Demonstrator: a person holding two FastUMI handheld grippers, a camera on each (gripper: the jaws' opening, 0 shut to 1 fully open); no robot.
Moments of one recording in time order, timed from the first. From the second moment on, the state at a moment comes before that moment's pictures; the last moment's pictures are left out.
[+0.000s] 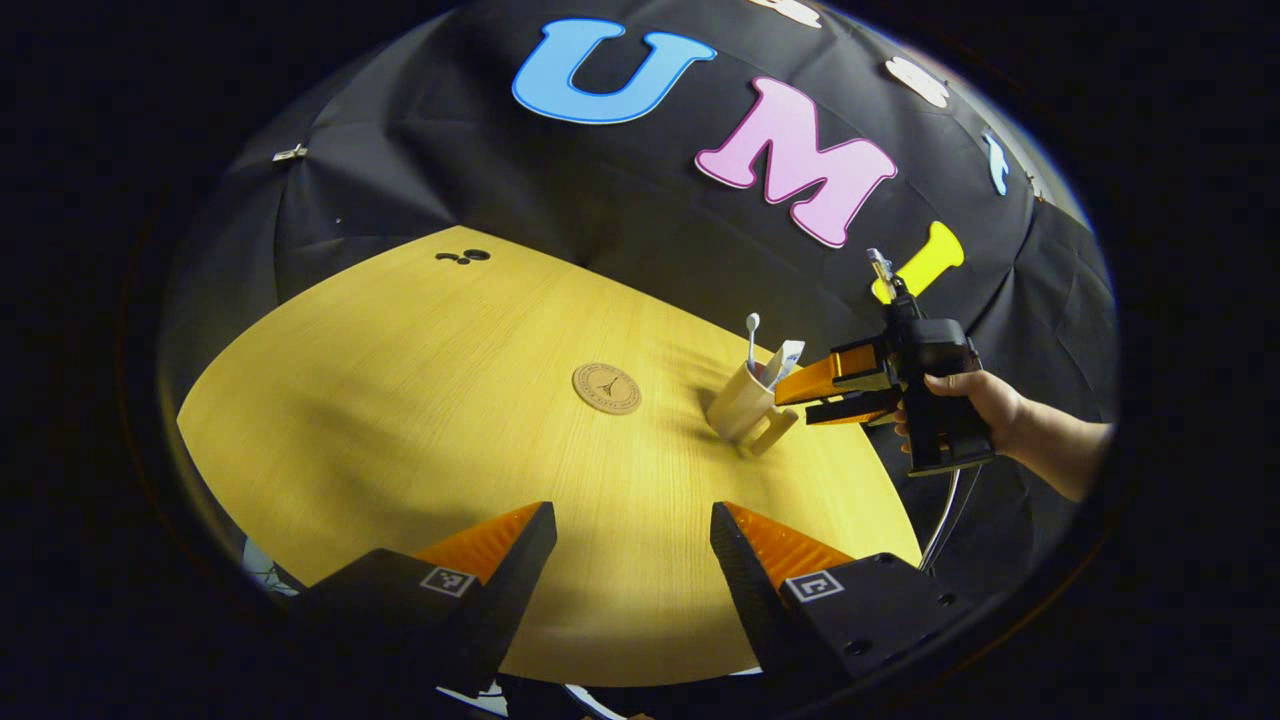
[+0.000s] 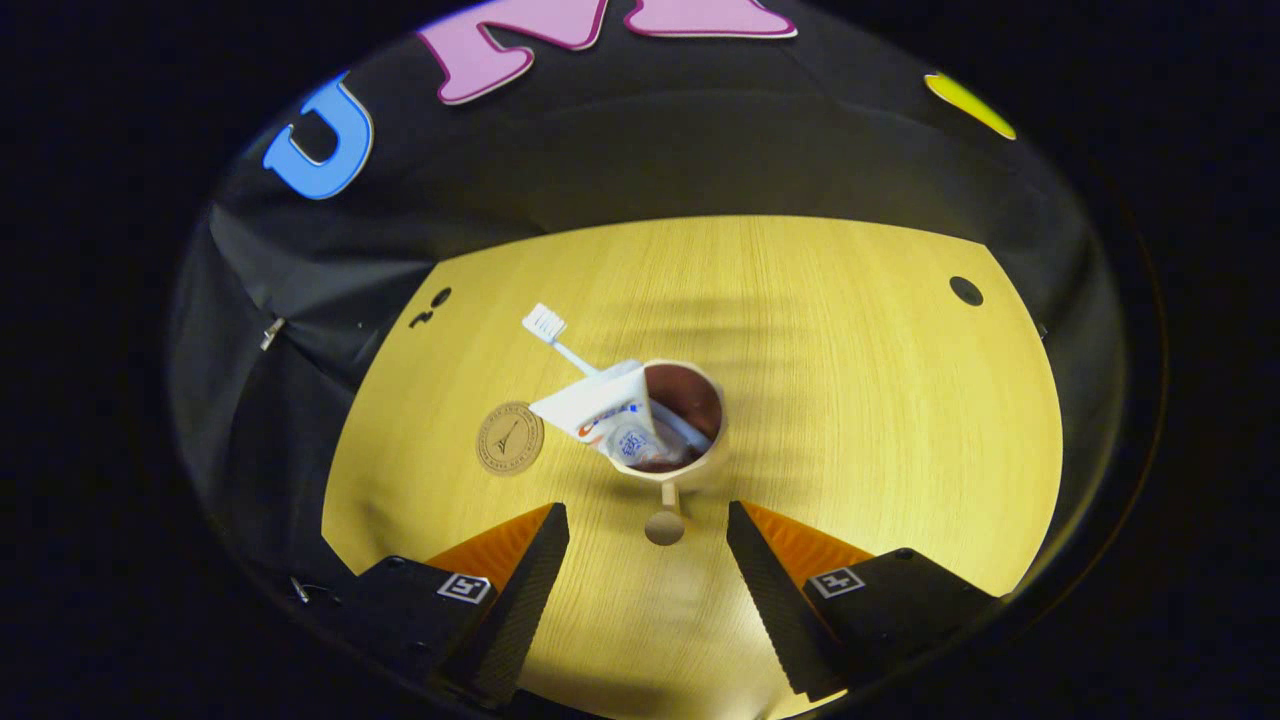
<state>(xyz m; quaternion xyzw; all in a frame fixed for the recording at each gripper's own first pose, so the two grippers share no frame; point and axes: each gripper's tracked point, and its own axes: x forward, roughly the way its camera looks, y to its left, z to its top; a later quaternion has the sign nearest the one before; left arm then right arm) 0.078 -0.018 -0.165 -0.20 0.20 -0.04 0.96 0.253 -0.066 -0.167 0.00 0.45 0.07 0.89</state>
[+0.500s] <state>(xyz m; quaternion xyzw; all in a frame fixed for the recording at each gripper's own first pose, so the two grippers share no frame) 0.063 0.001 -0.186 -0.23 0.23 -0.04 0.95 0.274 -0.060 -0.216 0.03 0.52 0.02 0.85</state>
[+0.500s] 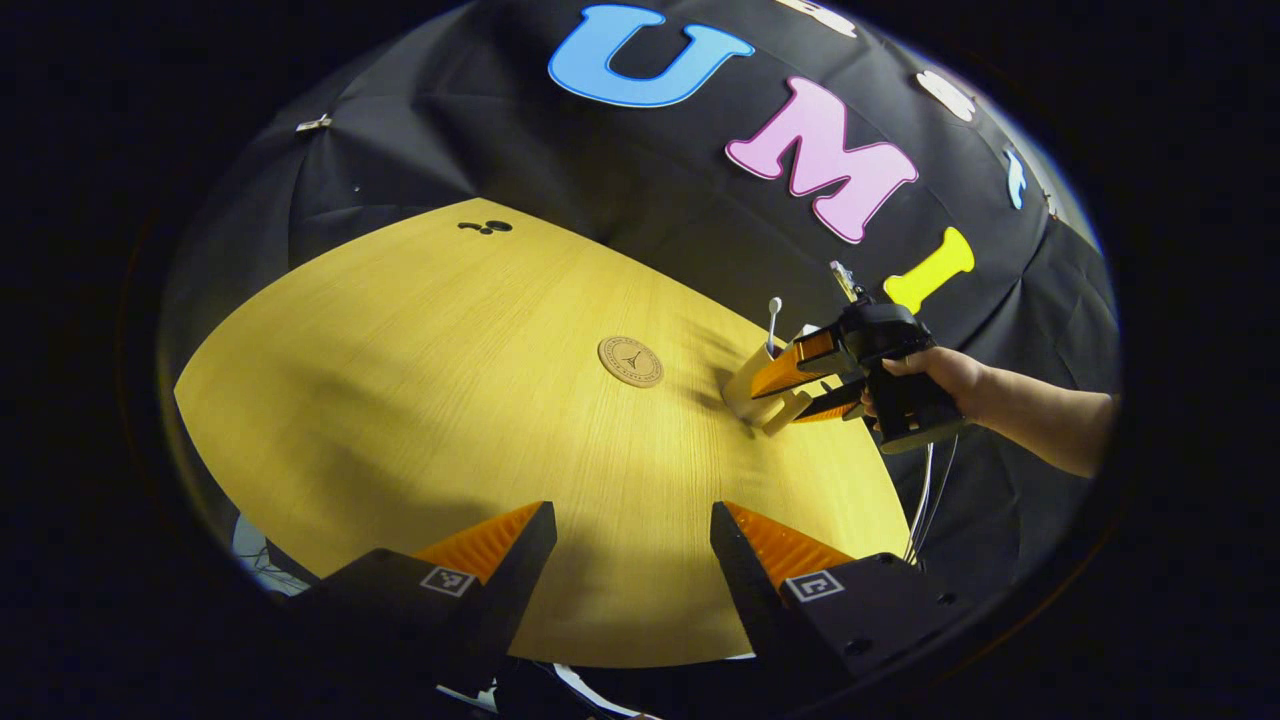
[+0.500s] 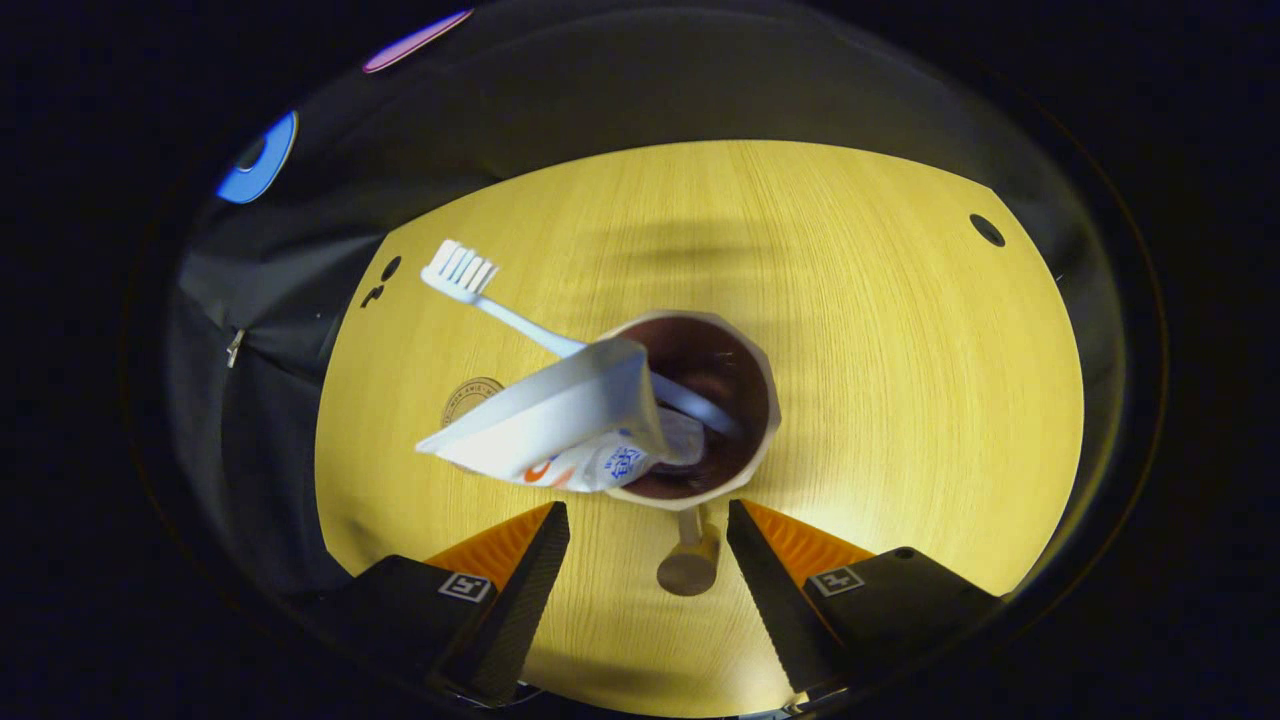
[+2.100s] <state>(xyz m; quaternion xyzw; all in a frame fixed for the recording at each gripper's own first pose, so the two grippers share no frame) 0.099 0.027 -0.185 -0.24 0.24 0.00 0.94 0.291 -0.061 -0.209 -0.02 0.52 0.00 0.86</state>
